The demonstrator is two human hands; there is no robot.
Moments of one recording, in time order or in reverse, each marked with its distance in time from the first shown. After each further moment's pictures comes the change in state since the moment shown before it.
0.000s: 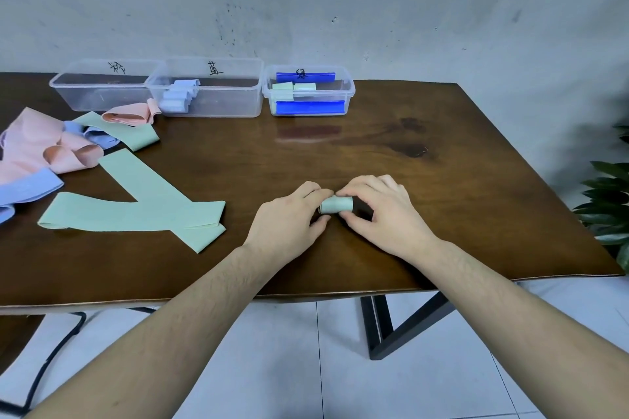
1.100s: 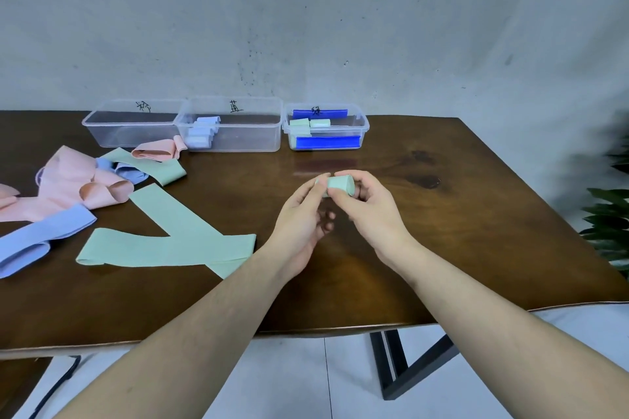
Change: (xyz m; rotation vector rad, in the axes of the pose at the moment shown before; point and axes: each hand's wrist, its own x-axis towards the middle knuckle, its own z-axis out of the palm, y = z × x) left_hand 0.027 -0.010 -0.049 -1.672 0.008 -0.747; right_hand 0.061 -0.088 0.003 0.841 0.237 0.373
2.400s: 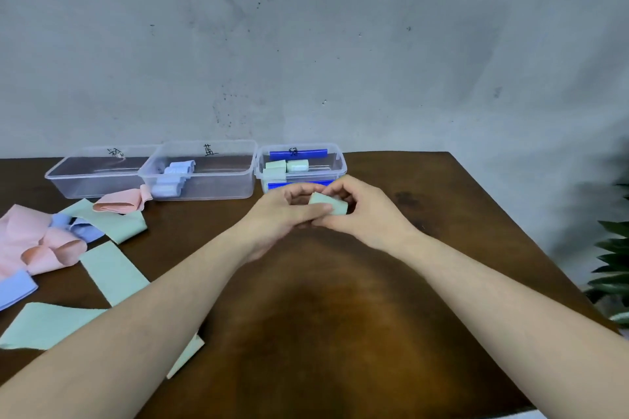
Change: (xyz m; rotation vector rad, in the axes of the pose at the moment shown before) left_hand 0.078 0.063 0.038 0.463 -0.304 0.205; right_hand 0.095 -0.019 -0.079 -0.370 -0.248 -0.221
